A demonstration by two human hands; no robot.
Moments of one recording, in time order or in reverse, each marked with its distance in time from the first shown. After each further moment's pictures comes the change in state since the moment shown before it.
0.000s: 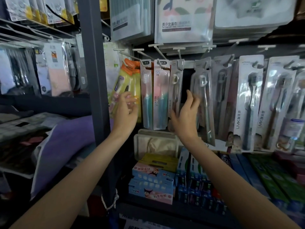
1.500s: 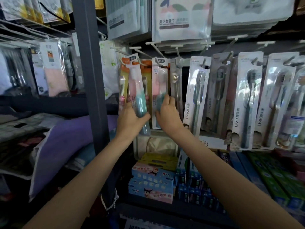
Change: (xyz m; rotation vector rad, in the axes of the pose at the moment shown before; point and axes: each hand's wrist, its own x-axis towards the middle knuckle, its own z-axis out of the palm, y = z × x) left_hand -0.002 -0.014 0.019 0.313 -0.063 -0.120; right_hand 0.013 -0.021 0.027 -0.223 -0.349 -0.049
